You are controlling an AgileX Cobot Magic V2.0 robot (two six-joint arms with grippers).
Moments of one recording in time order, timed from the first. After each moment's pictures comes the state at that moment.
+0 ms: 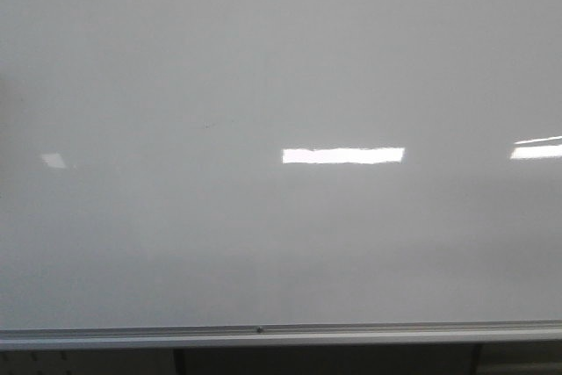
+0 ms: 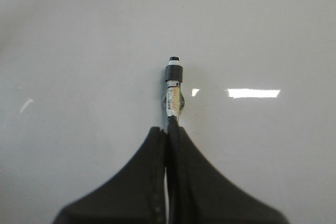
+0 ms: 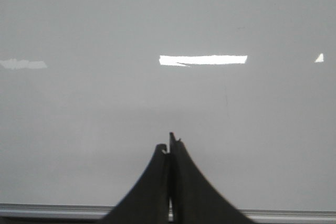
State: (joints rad) left arm 0.02 0.00 0.01 0.02 0.11 -0.05; right arm 0.01 -0.01 0.03 0.09 0.18 -0.02
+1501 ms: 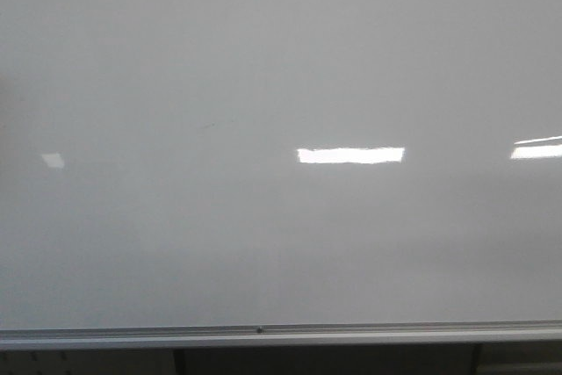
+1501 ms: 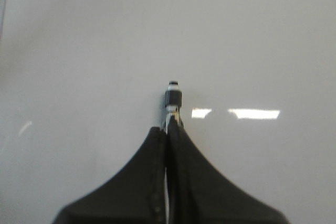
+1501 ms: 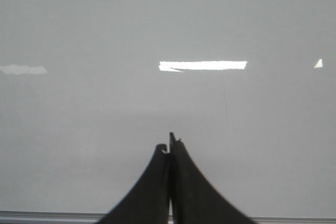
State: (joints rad) left arm 0.02 0.00 0.01 0.02 0.02 -0.05; right arm 0.01 -0.01 0.02 0.09 0.16 -0.02
